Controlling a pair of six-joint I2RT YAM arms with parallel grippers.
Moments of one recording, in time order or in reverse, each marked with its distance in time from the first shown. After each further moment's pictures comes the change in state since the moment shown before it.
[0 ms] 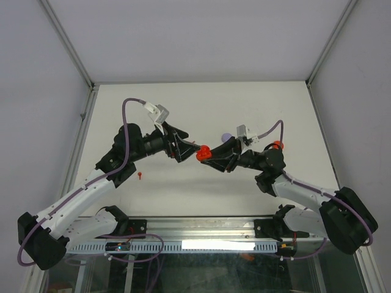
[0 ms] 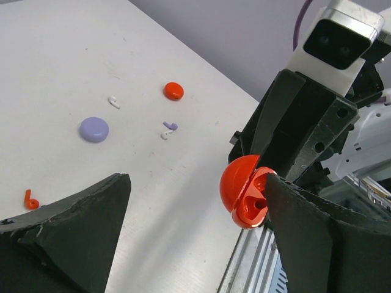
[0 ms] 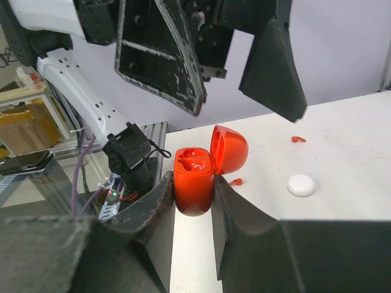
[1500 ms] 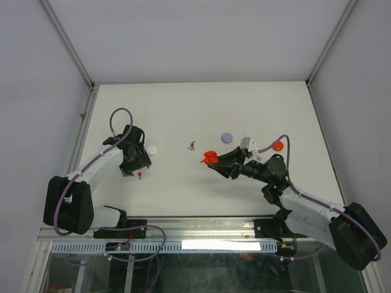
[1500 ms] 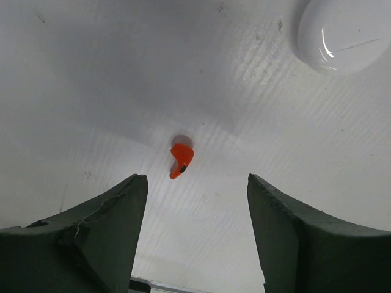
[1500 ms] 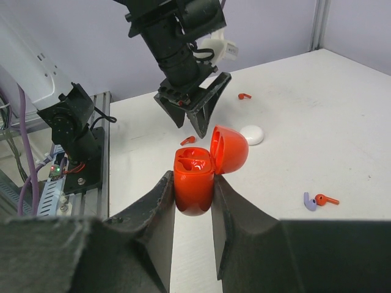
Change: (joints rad) left arm 0.384 0.318 -0.013 -0.868 -0.625 -0.326; right arm -0.001 -0.177 -0.172 -0.222 0.173 -0.249
